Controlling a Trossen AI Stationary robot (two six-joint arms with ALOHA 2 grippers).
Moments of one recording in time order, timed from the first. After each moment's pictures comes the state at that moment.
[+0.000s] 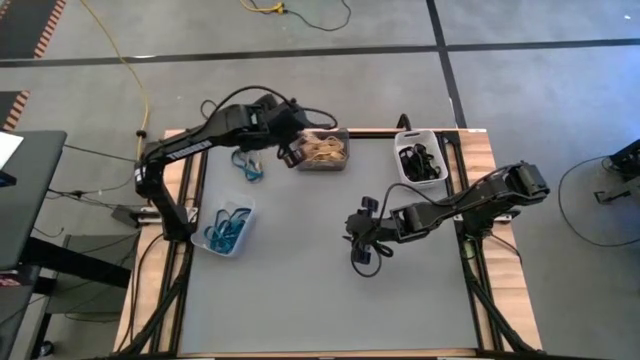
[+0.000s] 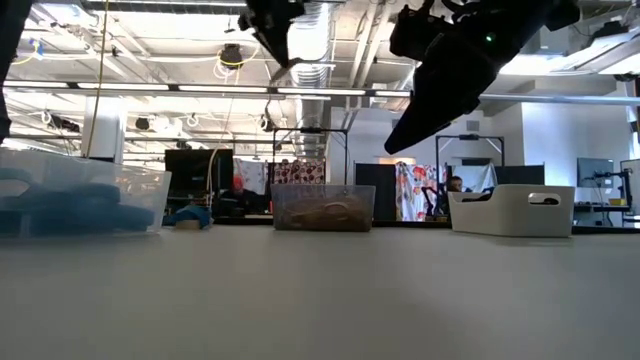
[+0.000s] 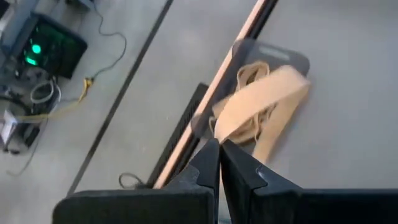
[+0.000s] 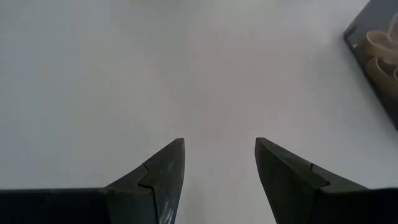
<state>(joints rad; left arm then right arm) 0.31 1.73 1.96 -1.21 -0.52 0.00 0.22 1.53 0.91 -0.21 0.37 0.24</state>
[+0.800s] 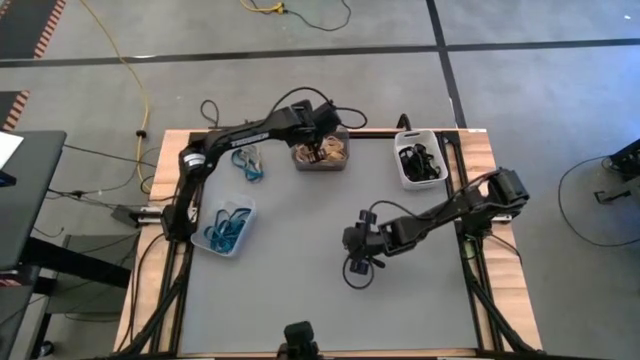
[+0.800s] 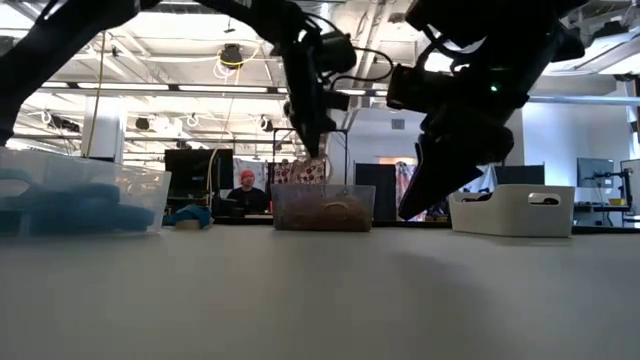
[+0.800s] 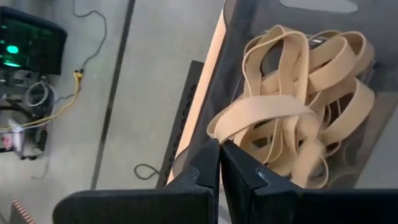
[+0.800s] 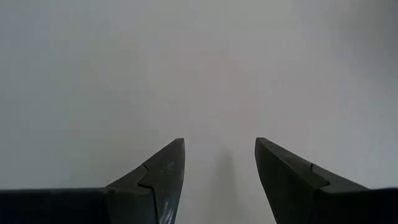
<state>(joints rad) 0.46 2.11 1.96 -0.94 -0.46 0.28 0.27 1.71 0.91 -0.21 0.36 0.36</state>
